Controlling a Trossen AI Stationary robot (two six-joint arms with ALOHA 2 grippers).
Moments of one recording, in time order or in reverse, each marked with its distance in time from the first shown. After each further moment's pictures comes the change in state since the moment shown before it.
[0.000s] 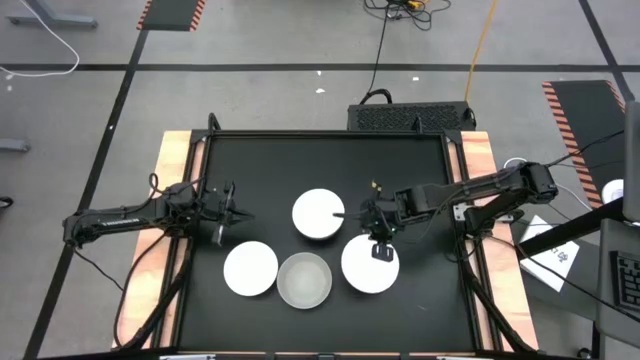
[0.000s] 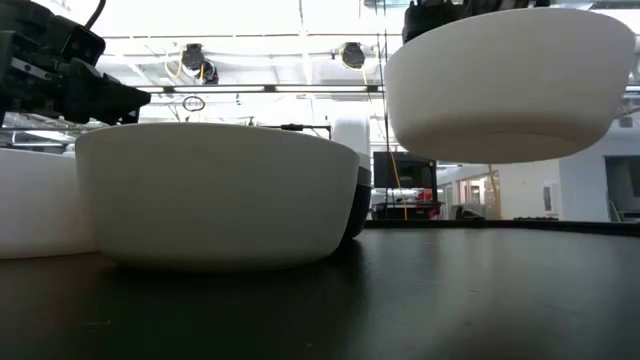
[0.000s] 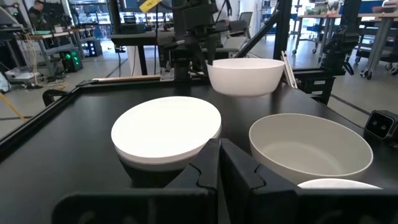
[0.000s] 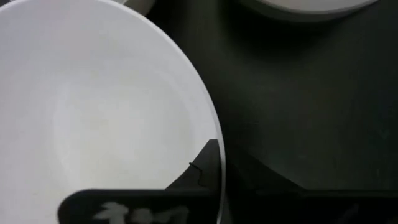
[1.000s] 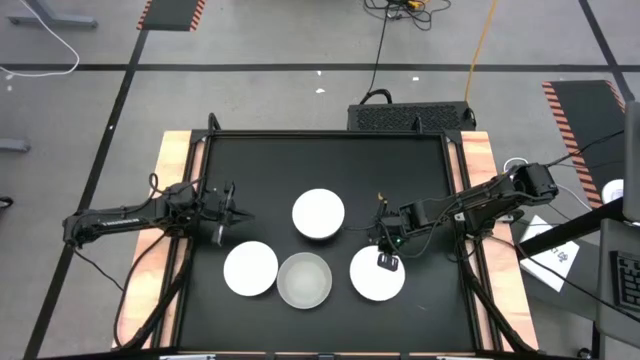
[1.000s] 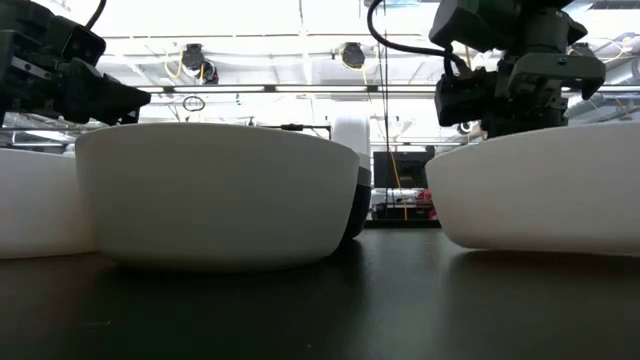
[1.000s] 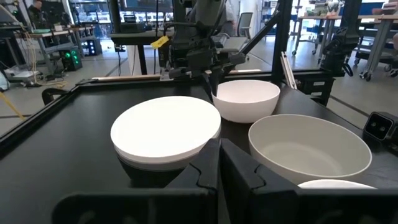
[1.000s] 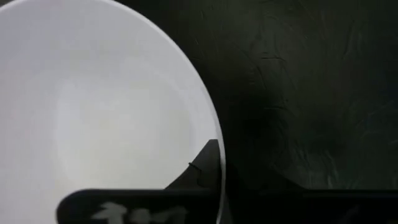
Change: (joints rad) left arm 0.000 0.000 0.000 0.000 0.000 -0.009; right arm 0.045 0.001 -0.300 0.256 -0.040 0.169
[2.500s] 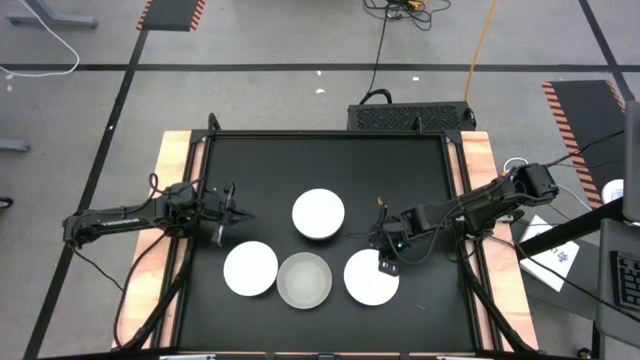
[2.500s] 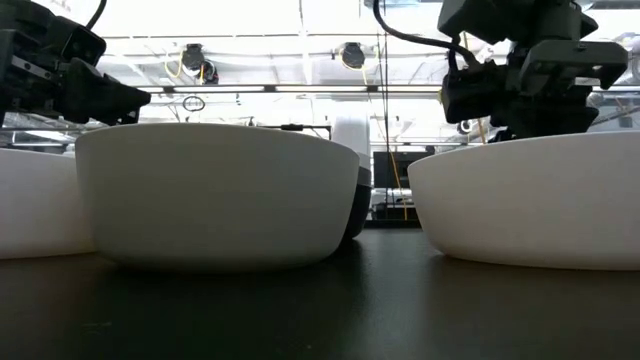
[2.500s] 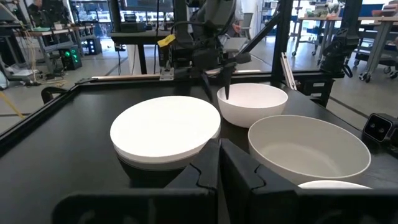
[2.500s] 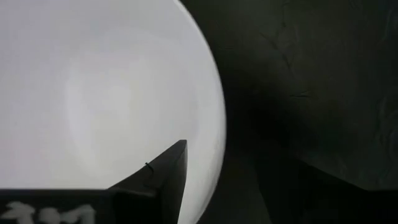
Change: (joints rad) left arm 0.000 0.000 0.000 0.000 0.000 -0.009; right arm 0.048 0.000 0.000 0.008 -0.002 0.064
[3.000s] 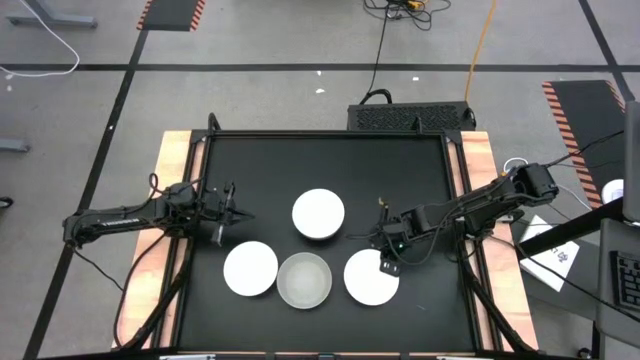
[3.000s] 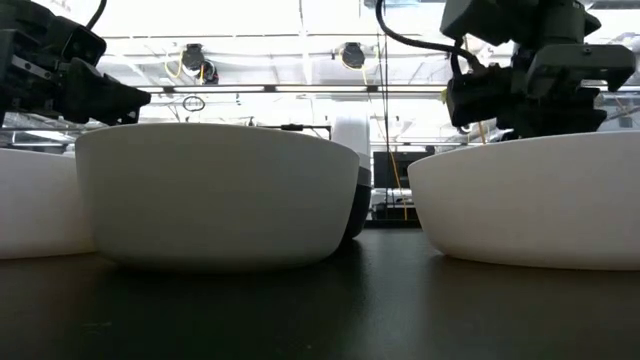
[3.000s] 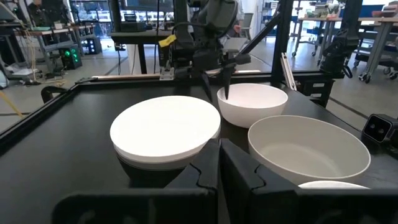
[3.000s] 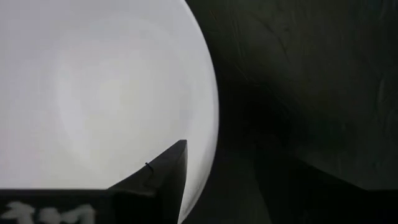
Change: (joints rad) left arm 0.000 0.000 0.000 0.000 0.000 -0.004; right arm 0.012 0.000 0.000 -0.030 0.002 0.020
